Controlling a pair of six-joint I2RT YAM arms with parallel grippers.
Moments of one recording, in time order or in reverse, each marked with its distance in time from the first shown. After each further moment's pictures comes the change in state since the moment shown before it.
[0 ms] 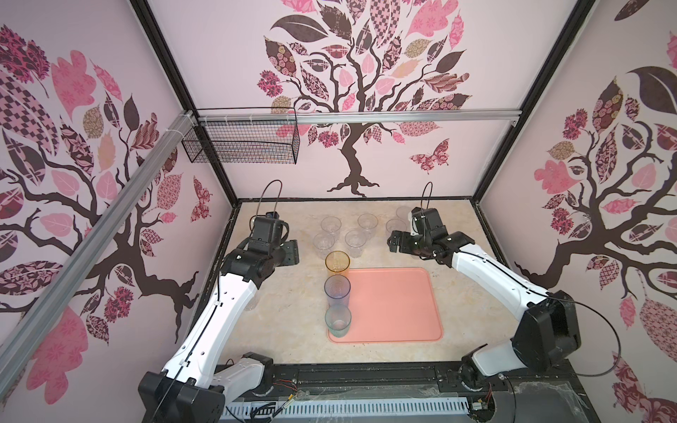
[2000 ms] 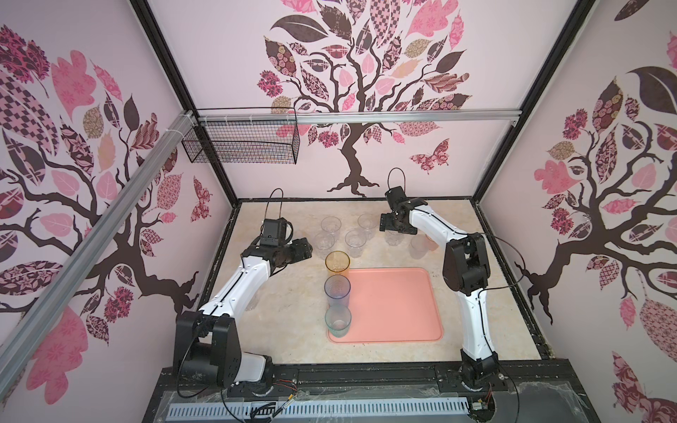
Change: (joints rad) left arm 0.076 0.251 -0.157 0.344 0.331 -0.134; right arm -0.053 0.779 0.764 -0.285 0.243 -0.033
